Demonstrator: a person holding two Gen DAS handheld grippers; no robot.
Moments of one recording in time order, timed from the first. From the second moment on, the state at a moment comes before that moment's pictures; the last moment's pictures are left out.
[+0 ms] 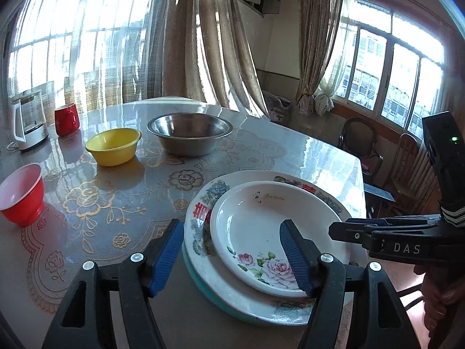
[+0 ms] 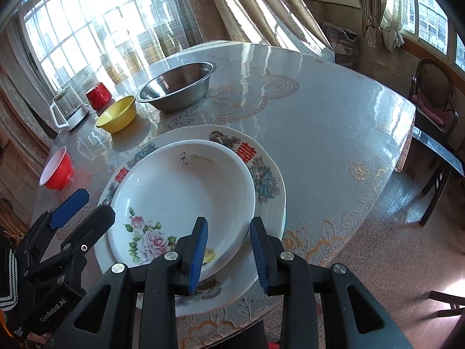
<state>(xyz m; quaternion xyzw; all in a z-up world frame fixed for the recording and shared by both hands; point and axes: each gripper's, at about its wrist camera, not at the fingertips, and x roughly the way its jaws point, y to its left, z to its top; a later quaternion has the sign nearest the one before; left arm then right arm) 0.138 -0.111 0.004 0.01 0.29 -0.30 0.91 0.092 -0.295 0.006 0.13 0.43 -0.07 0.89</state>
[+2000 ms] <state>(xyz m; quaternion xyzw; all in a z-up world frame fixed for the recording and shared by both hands) 0.282 -0.058 0.002 -0.05 0.42 -0.10 0.90 0.329 -0.358 0.027 0.22 0.46 -0.01 0.86</state>
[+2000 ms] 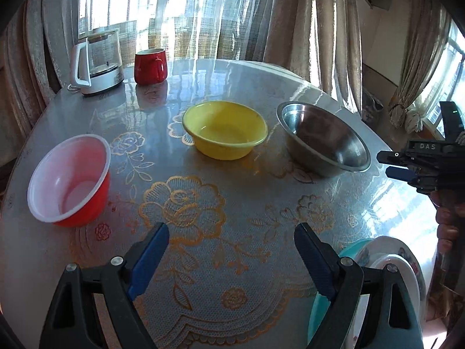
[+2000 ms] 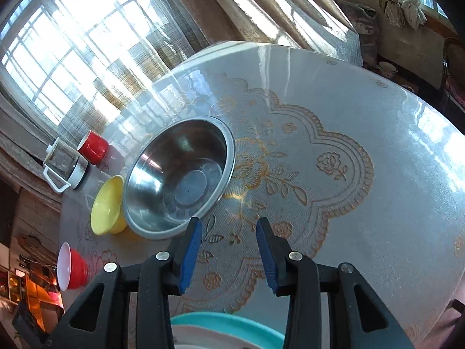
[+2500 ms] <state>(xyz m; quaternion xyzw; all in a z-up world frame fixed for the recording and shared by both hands) 0.361 -0.124 0.013 -0.03 0.44 -0.14 0.89 0.375 -0.359 -0.016 0.26 0.49 0.03 0.83</state>
